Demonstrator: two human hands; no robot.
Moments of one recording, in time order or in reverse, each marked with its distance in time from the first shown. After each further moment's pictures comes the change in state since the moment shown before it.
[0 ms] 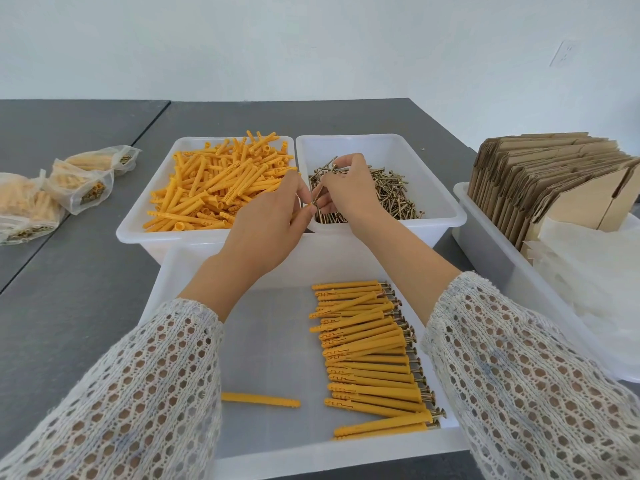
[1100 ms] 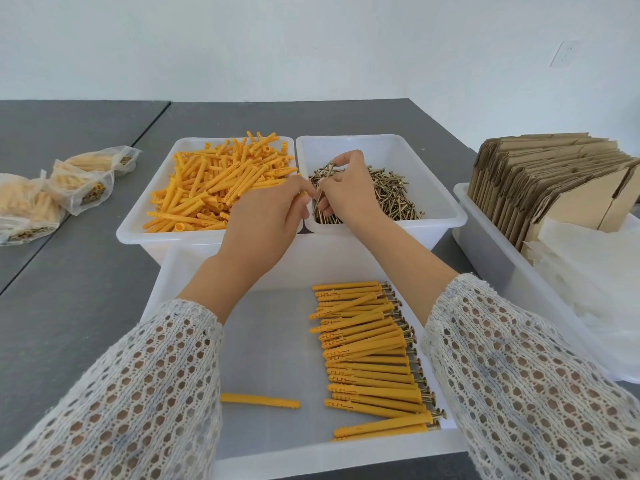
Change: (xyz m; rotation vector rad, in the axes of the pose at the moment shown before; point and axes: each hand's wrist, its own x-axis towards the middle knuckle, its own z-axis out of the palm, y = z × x) left_hand 0.001 -0.001 -0.004 0.052 0.117 0.060; right_hand -0.002 0.003 -0.001 -0.158 0.005 -0.109
